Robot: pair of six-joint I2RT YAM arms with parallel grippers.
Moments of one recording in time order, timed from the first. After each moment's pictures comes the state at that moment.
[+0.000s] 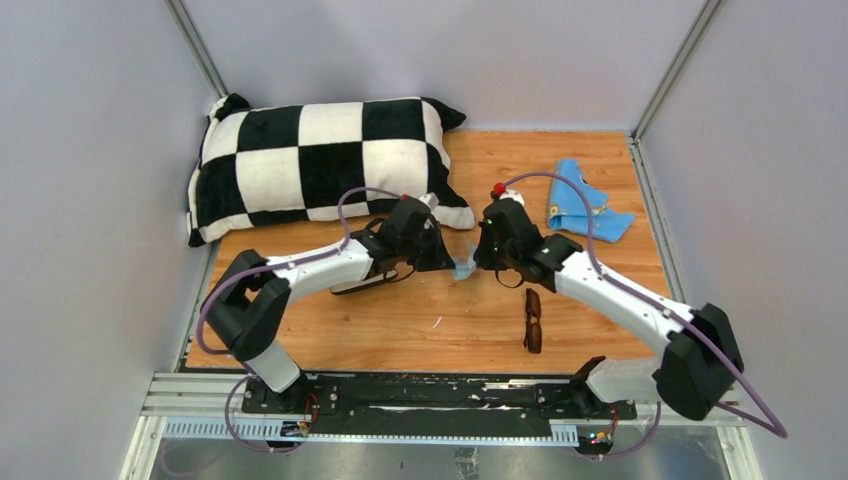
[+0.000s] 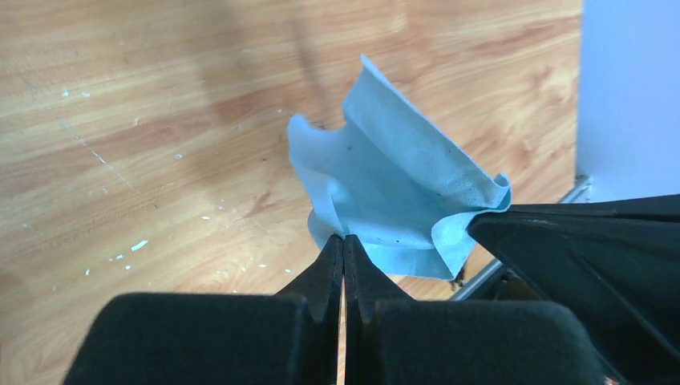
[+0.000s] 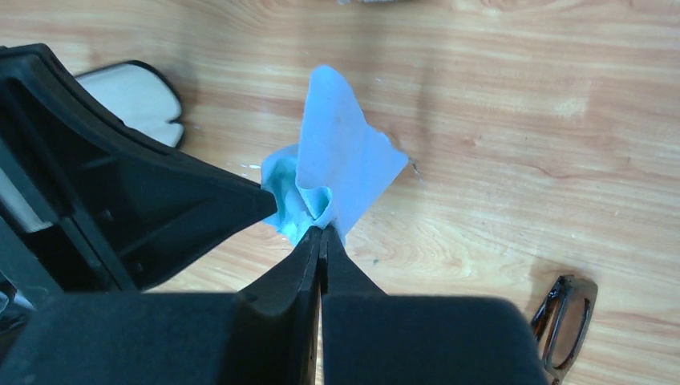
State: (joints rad) left arm -0.75 1.62 0.99 -0.08 0.19 -0.78; right arm 0.71 1.28 0.95 -0.44 0.17 0.58
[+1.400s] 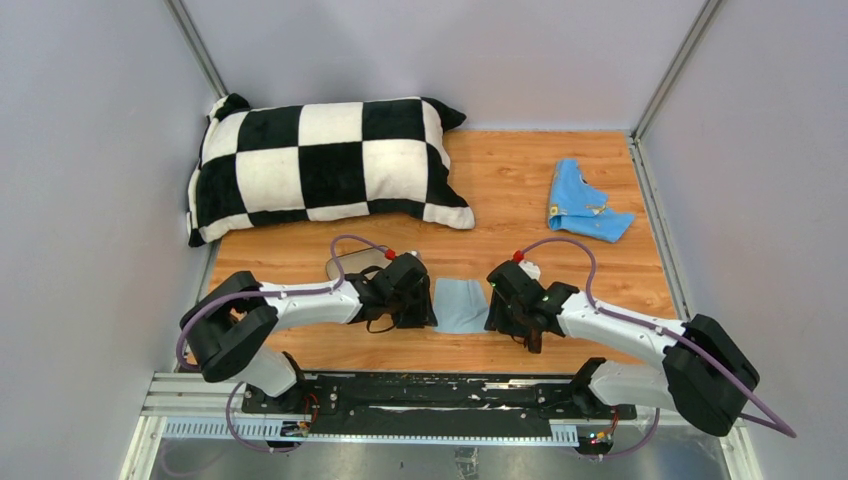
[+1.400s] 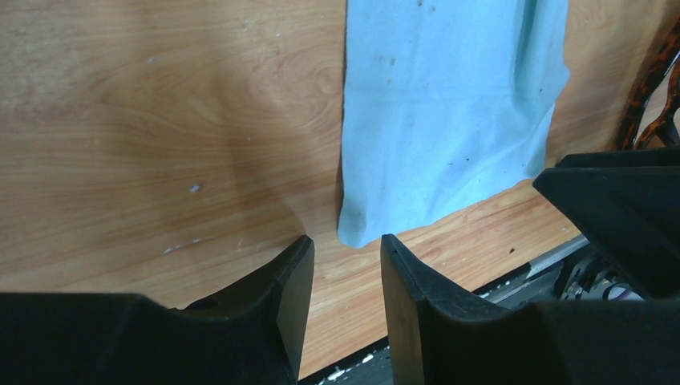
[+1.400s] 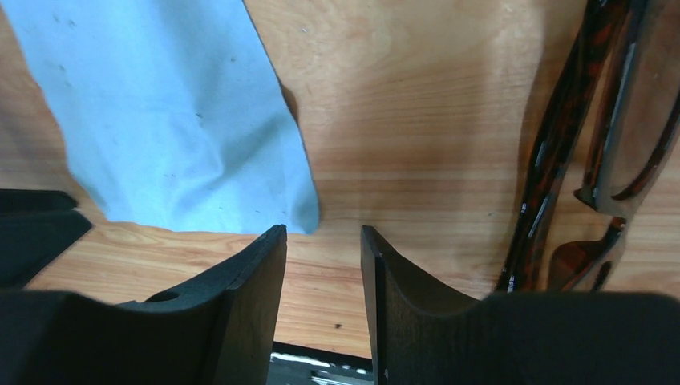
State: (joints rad) left arm -0.92 1.48 0.67 -0.16 0.05 -0.96; right arm 0.81 1.16 0.54 -0.48 0.12 0.93
